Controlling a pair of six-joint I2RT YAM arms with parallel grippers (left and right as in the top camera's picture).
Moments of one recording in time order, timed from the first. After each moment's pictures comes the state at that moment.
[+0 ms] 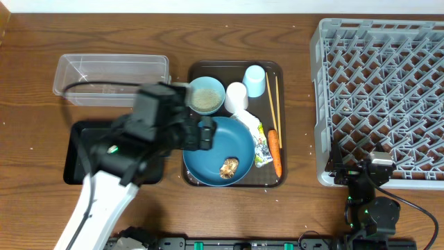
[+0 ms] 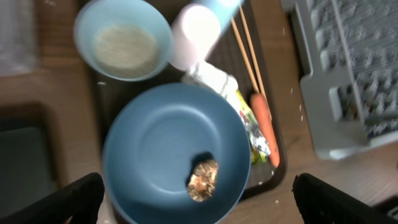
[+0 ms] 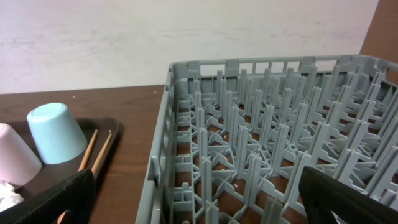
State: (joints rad) left arm -0.40 1.16 1.14 -0.90 0.21 -0.32; right arm -0.05 0.01 0.01 -0.07 0.02 0.06
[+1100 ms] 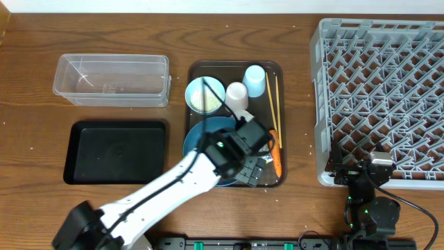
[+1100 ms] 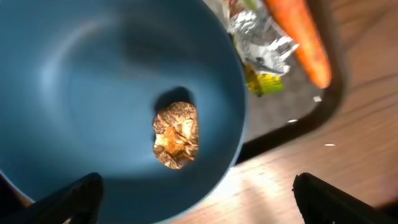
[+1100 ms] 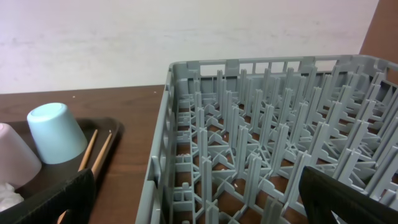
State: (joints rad) left arm -0.90 1.53 1.14 -0.94 -0.09 -0.43; right arm -0.05 0.01 0.01 -0.07 0.02 0.06
